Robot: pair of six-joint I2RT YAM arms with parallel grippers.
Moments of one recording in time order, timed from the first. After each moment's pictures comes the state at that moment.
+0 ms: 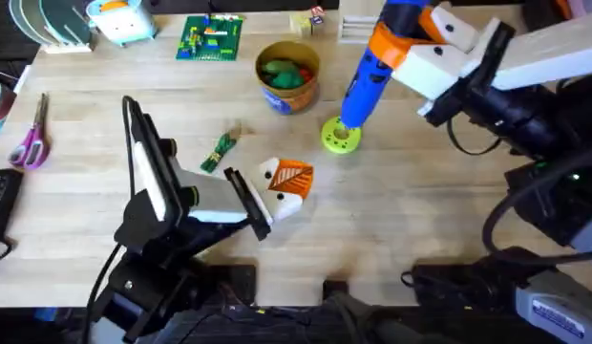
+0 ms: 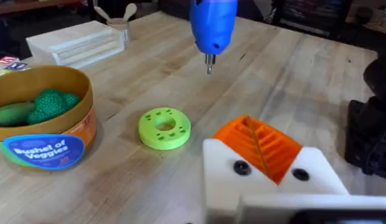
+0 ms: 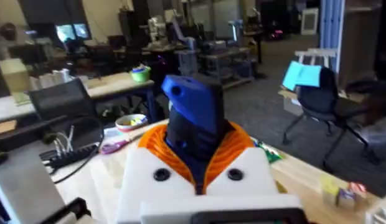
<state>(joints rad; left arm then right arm) -0.44 0.07 0.02 -0.08 0.59 -0.01 0.31 0.91 0.43 0.76 -0.60 0.22</state>
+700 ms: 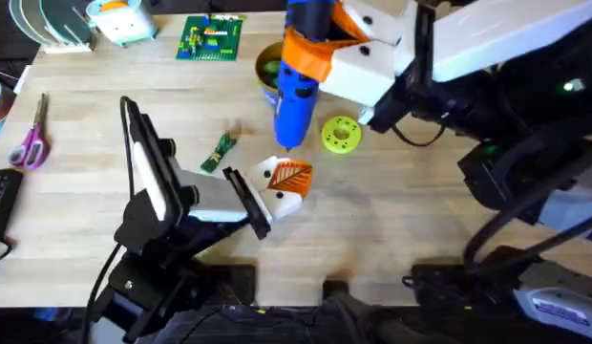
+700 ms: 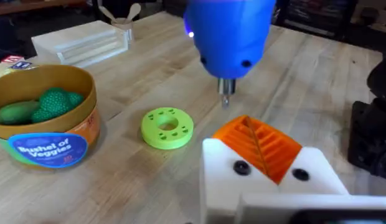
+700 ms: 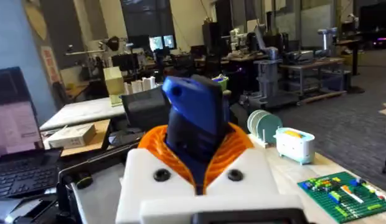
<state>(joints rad) -0.44 0.07 0.02 -0.08 0.57 -0.01 0.62 1.13 0.58 0.93 -0.60 0.31</state>
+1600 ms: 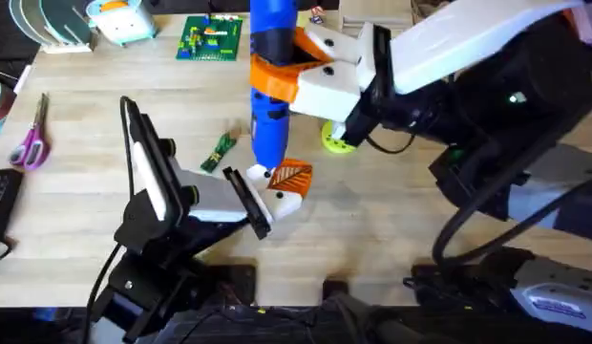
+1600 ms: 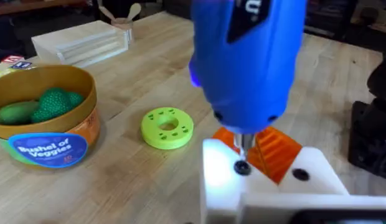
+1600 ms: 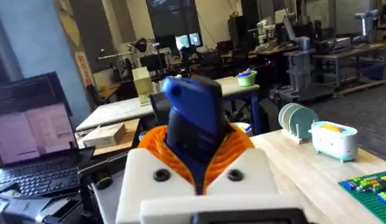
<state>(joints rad) -0.44 0.07 0.02 -0.08 0.57 -0.01 0.71 1.24 0.59 1.04 -0.61 0.38</state>
